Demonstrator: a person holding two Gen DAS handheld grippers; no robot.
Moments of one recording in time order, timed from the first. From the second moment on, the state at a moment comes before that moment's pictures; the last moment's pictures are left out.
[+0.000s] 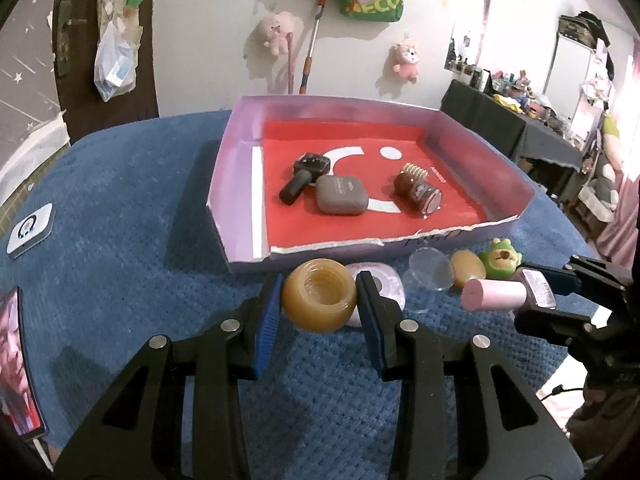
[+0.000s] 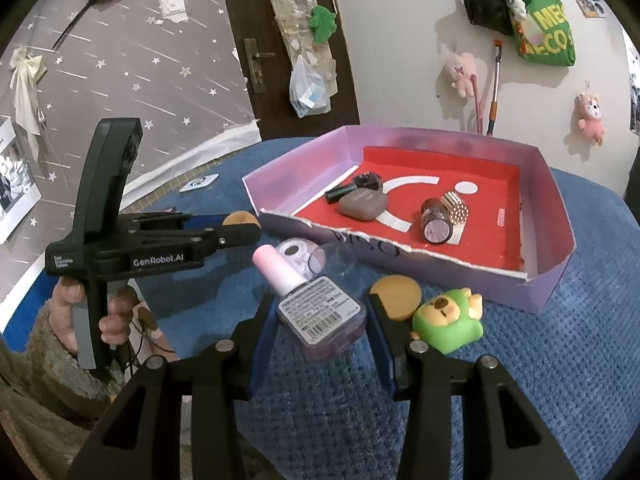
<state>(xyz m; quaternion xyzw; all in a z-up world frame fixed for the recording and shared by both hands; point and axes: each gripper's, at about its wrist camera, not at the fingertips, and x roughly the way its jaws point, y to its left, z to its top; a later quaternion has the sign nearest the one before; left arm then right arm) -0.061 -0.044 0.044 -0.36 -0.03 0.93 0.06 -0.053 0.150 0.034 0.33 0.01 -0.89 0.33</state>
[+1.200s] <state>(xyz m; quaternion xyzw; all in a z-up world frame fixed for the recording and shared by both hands) -0.131 -0.023 0.052 -0.39 -0.03 0.91 0.12 -0.146 0.159 0.056 0.37 0.01 -0.88 0.29</state>
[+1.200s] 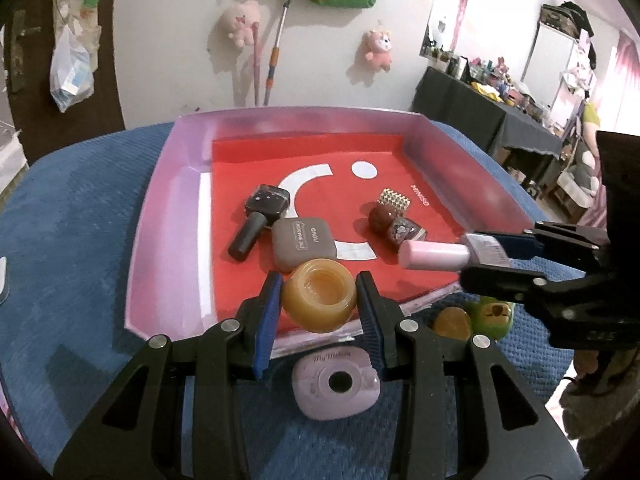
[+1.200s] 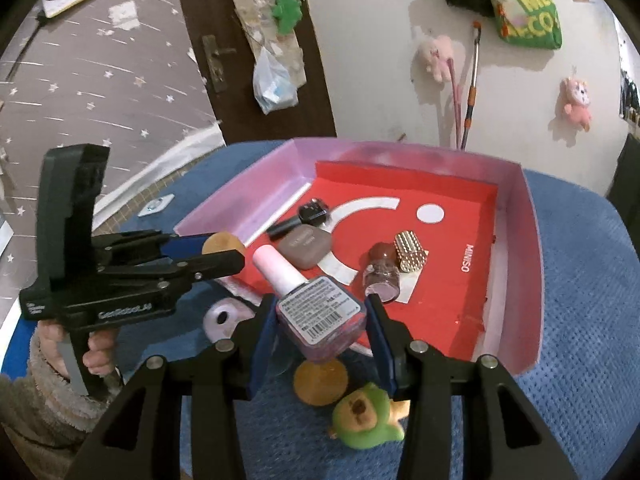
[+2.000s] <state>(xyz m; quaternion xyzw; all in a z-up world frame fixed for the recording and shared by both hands) -0.170 -0.017 0.020 -0.44 -0.04 0.89 0.13 -0.197 0.151 0.016 0.46 0.02 -0.86 0.24</state>
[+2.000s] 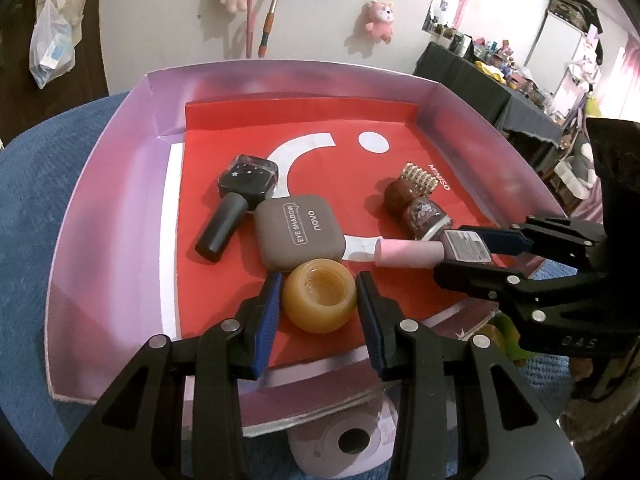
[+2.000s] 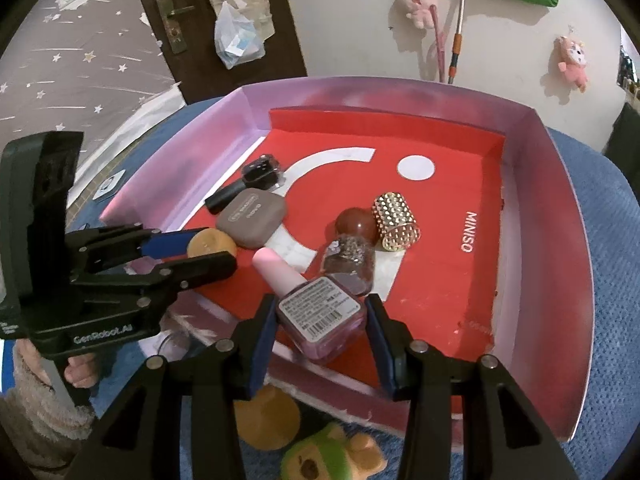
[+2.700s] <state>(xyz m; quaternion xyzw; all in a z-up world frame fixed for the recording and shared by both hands) -0.189 -0.013 0.014 -0.44 -0.03 0.89 0.10 -0.218 0.156 0.010 0.43 0.03 -0.88 0.18</state>
